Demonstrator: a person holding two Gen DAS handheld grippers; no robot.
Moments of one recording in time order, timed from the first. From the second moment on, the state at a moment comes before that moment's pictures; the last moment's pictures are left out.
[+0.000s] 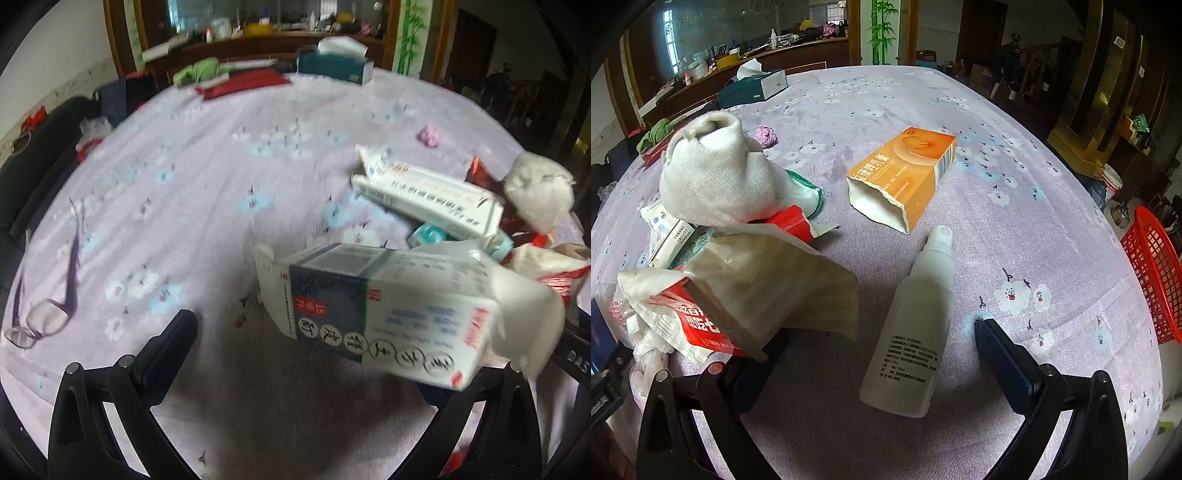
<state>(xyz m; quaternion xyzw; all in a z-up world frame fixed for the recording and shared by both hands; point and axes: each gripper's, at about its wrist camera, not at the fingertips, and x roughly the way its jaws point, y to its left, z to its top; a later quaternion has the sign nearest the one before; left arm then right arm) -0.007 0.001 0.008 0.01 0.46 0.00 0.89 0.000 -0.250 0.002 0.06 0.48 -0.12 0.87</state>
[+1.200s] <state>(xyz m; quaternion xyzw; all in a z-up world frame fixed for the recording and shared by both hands) -0.191 -0.048 0.067 -0.03 0.26 -0.05 0.96 -0.147 -0.292 0.052 0.05 0.37 0.03 0.93</state>
